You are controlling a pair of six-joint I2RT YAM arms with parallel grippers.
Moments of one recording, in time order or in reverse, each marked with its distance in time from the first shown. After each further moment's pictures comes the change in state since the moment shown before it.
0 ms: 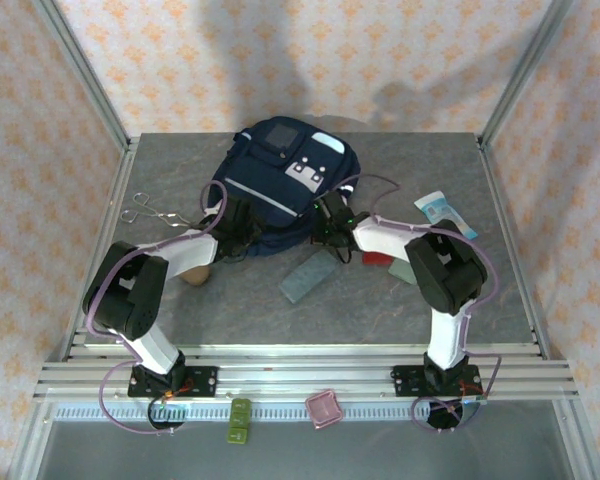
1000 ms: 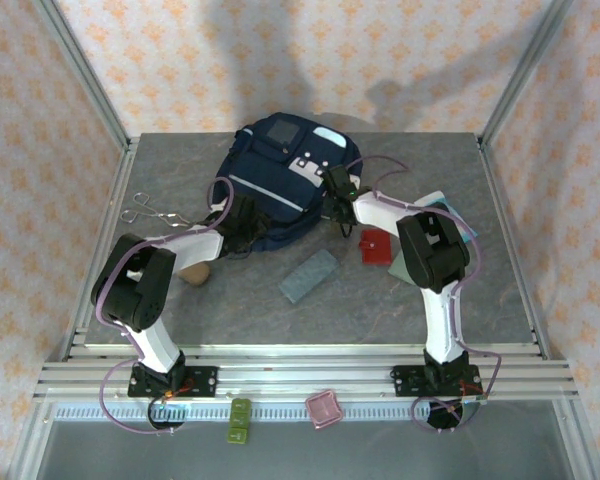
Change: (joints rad) left arm -0.008 0.063 0.046 0.016 0.003 0.027; right arm -0.120 0.197 0.280 -0.128 0.087 0.060
